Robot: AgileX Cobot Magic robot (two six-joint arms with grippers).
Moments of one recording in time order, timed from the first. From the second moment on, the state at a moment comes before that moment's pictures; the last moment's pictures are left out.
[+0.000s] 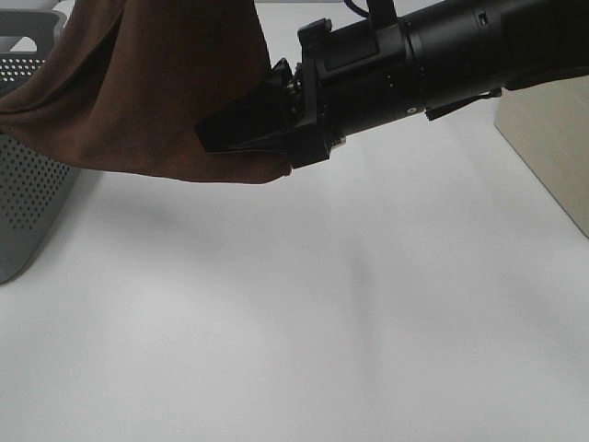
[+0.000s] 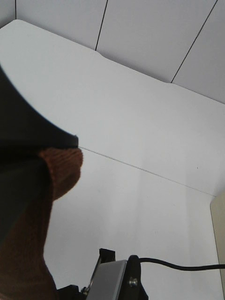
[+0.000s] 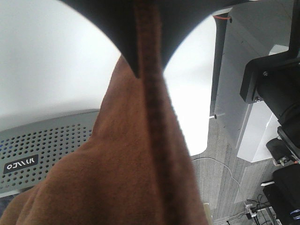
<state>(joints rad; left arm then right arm) -0.85 1.58 -2.04 0.32 1.15 0.50 0.53 1.64 -1.03 1.46 0.84 -1.65</state>
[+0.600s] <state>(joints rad) -0.85 1.58 -2.04 0.38 1.10 0.50 0.53 1.56 -1.40 0.61 0.86 -0.60</state>
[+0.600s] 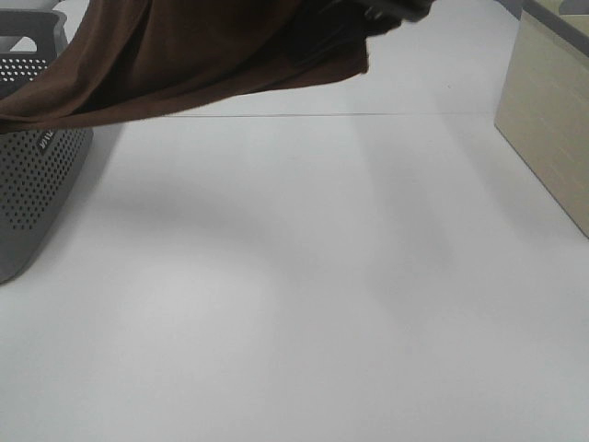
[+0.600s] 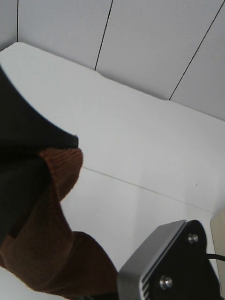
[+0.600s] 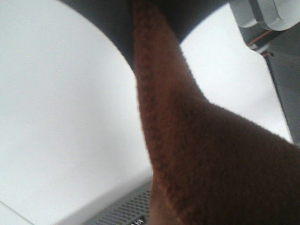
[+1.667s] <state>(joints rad) -0.54 1.74 -2.04 0.48 0.27 0.45 0.52 1.77 -2.19 -0.33 0.52 -0.21</state>
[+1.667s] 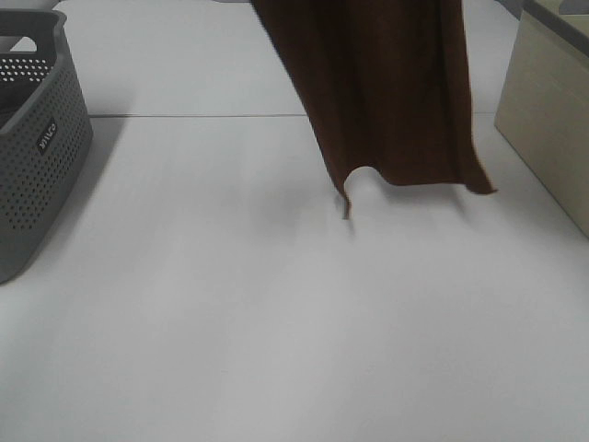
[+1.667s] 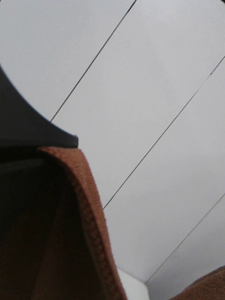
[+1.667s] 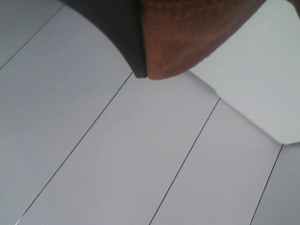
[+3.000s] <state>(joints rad) -0.23 2.44 -2.62 0.37 -0.42 0.35 0.34 2.21 -2.43 -0.28 0.05 -0.03</state>
